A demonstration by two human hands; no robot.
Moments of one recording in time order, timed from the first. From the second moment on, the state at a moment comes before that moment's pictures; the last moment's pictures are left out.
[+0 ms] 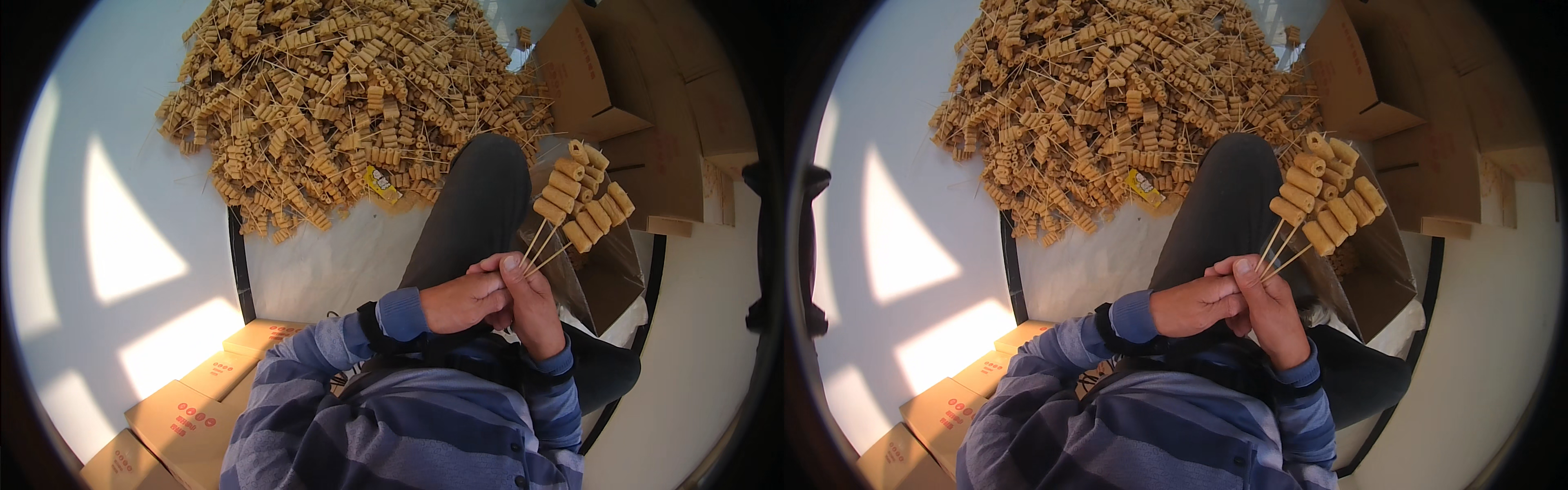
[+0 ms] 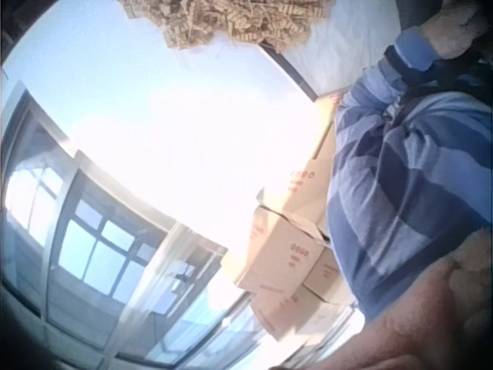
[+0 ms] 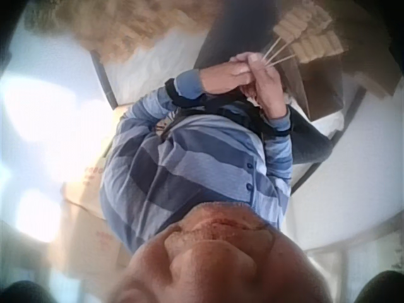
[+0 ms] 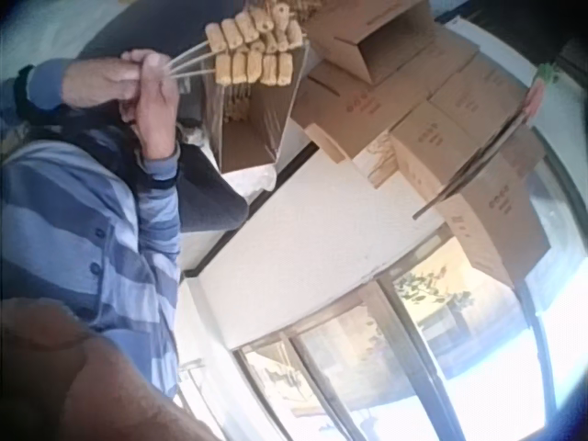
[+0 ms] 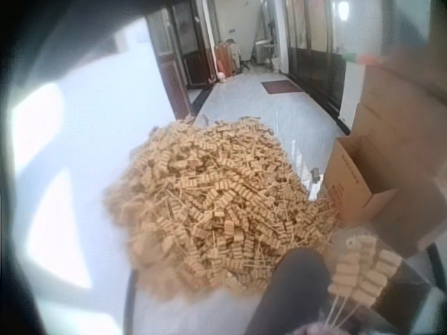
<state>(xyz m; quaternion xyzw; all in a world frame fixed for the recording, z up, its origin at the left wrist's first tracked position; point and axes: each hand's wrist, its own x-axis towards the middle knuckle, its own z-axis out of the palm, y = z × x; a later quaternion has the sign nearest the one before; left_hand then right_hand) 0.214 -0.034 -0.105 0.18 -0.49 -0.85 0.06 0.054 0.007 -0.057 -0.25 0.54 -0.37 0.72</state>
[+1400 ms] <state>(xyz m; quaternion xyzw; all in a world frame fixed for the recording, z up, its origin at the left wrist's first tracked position) 0.499 -0.357 -0.239 0.78 -0.61 -0.09 -0.08 0.036 0.008 -0.088 -0.27 0.62 -0.41 0.62</state>
